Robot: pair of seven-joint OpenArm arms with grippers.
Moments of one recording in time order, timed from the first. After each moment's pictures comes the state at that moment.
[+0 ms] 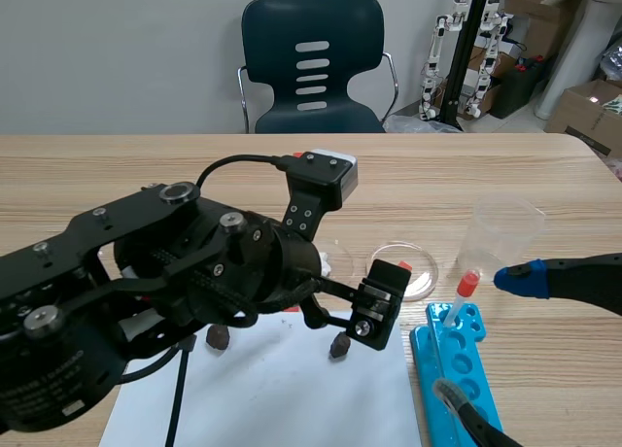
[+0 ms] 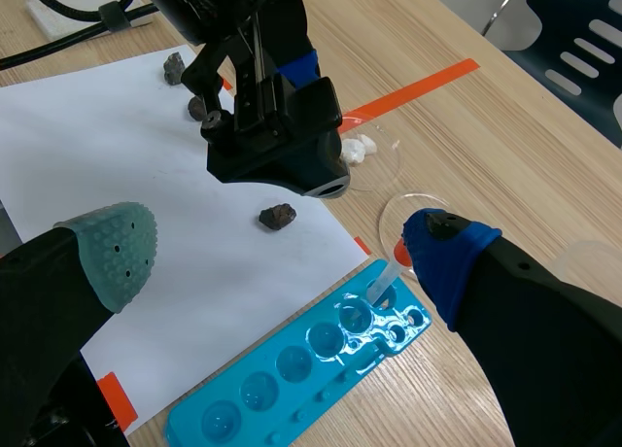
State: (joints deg) left arm -12.6 -17.5 51.8 94.4 -29.4 18.6 40.5; right arm -57.4 45.1 3.6 118.7 2.4 17.6 21.7
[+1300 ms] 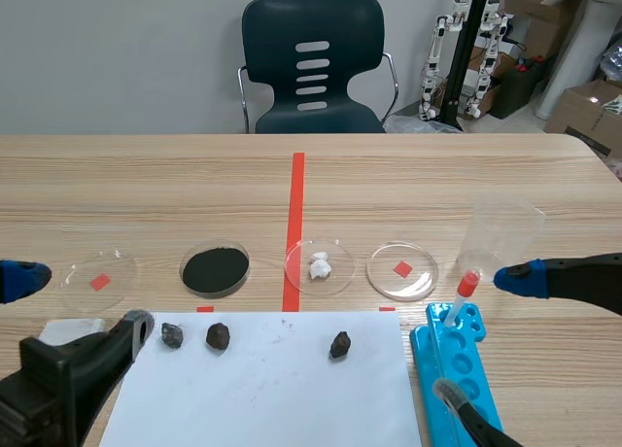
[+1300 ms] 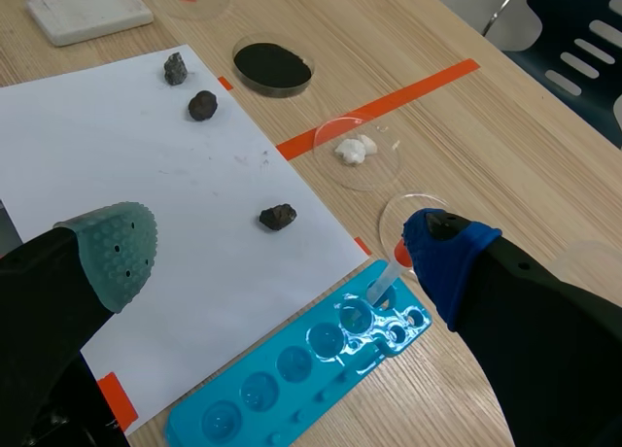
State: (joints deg) left arm 53.9 -25.9 -10.7 123.4 -22.0 -18.7 4.4; right arm -57.4 45.1 3.6 118.7 2.4 17.6 21.7
